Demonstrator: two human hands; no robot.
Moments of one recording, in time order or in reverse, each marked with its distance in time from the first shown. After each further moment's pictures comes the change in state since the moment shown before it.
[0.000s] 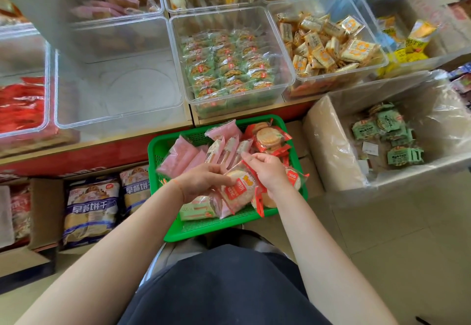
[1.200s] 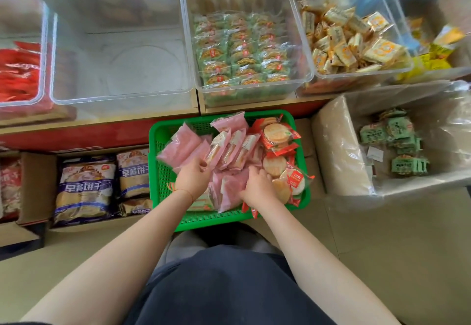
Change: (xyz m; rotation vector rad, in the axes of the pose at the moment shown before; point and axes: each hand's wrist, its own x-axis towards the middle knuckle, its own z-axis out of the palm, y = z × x) left_hand 0.029 -0.050 -0.010 0.482 0.693 0.012; right_hand 0.024 0.059 0.025 -1.144 -0.059 0.007
